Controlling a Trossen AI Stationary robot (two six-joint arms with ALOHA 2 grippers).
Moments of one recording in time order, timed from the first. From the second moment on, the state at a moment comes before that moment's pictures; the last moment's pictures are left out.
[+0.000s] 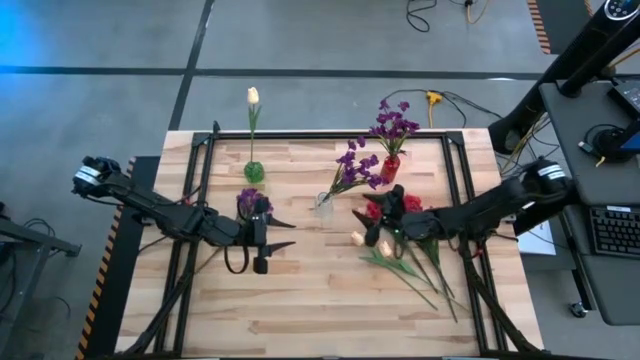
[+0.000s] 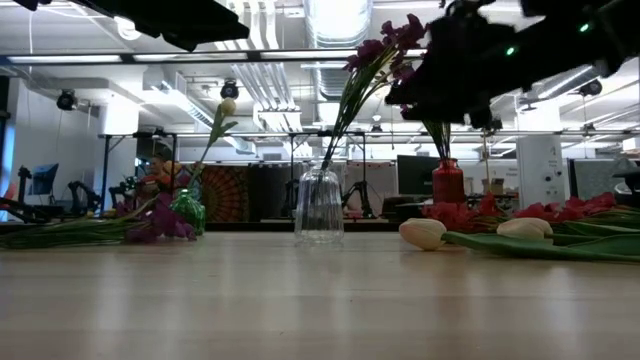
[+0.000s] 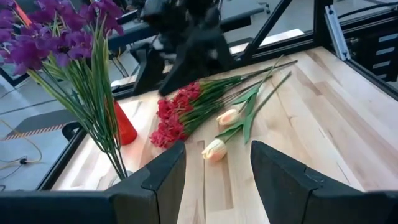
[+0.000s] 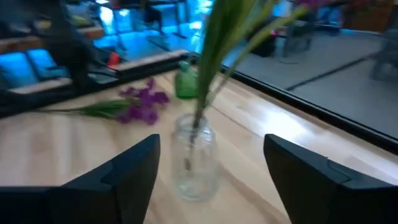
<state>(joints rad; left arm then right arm) -0.38 1.11 0.61 0.20 -0.45 0.14 0.23 1.39 0.49 0.65 0.76 0.25</state>
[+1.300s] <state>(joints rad) -0.38 1.11 0.61 0.17 -0.46 0.14 0.07 1.81 0.72 1.03 0.71 0.13</state>
